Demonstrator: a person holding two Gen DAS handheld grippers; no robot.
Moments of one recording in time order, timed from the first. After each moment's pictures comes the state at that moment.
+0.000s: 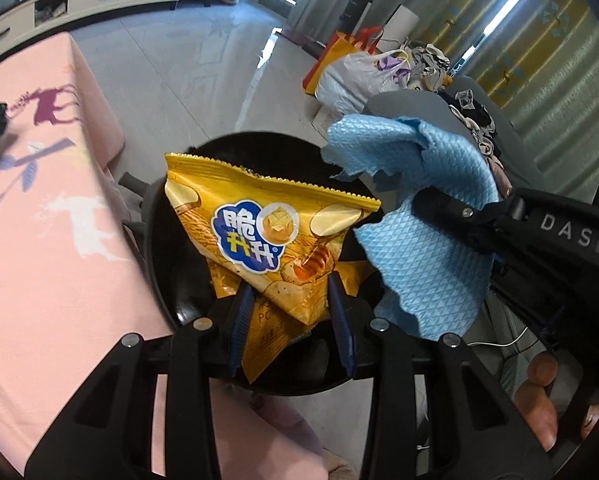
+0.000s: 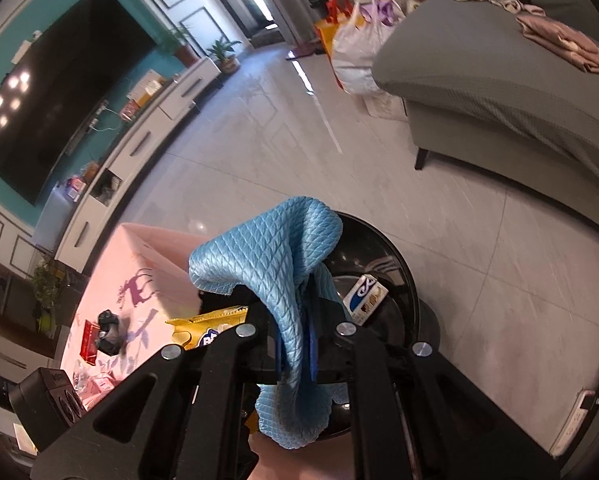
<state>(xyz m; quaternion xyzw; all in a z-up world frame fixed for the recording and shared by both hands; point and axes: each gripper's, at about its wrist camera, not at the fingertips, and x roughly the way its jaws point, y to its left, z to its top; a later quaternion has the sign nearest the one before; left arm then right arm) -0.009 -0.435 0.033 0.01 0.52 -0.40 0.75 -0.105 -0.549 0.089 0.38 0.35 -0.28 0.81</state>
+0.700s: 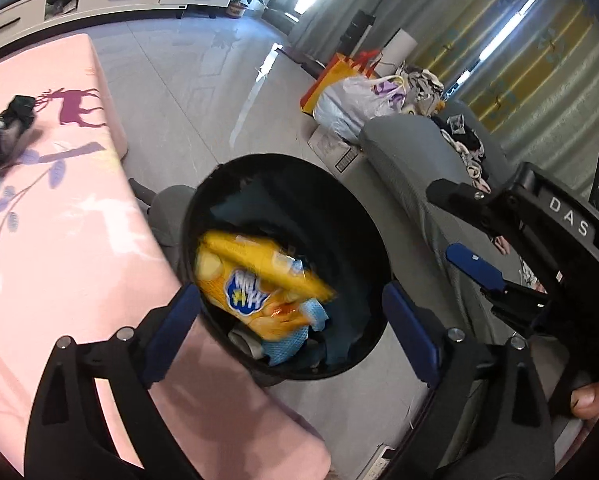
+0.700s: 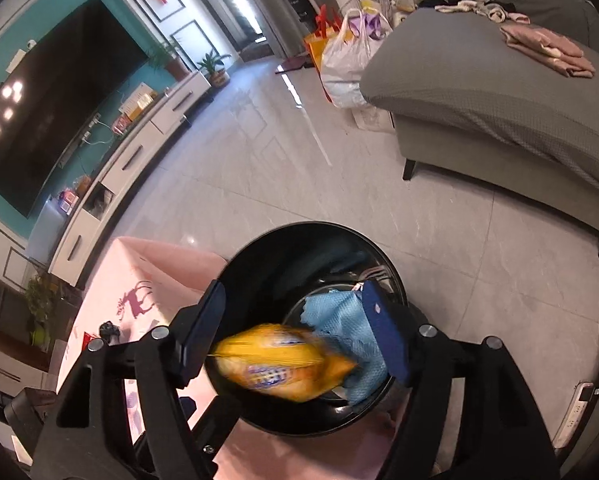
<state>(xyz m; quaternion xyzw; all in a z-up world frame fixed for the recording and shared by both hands) -0.004 -0.394 0.051 -0.03 0.51 -0.40 0.76 -0.117 -0.538 0.112 0.37 0.33 -0.30 0.81</state>
